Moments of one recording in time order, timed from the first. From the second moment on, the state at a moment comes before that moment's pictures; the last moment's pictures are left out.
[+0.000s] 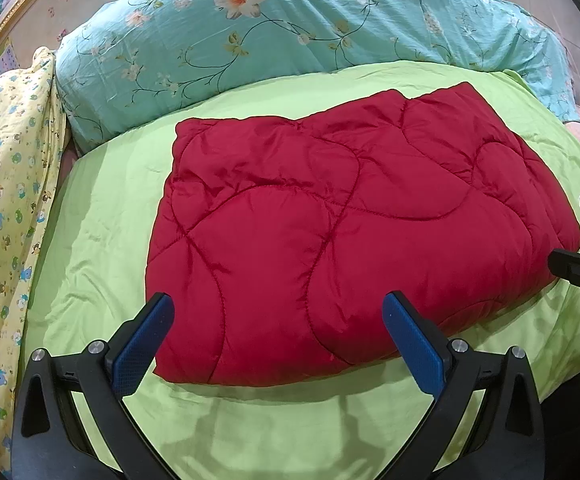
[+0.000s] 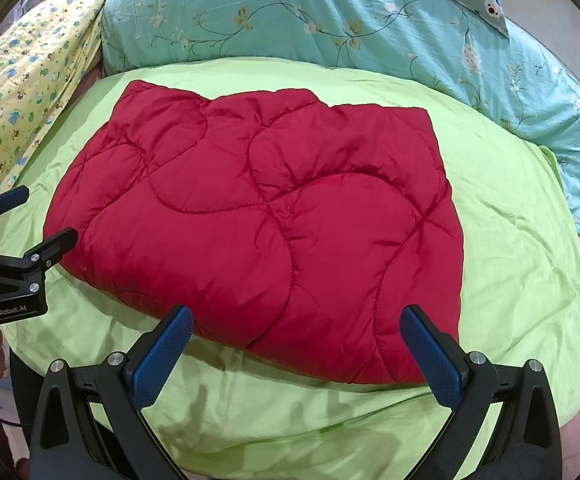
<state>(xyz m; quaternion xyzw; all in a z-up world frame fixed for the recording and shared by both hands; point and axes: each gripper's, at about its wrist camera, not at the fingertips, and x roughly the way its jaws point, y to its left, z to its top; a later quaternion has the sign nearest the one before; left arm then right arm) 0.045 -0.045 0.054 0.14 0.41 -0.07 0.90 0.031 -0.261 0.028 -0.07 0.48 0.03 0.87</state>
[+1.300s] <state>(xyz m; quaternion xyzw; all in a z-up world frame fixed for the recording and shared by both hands) 0.047 -0.043 0.054 0.14 0.41 -0.07 0.90 0.031 -0.265 0.032 -0.06 0.48 0.03 0.88</state>
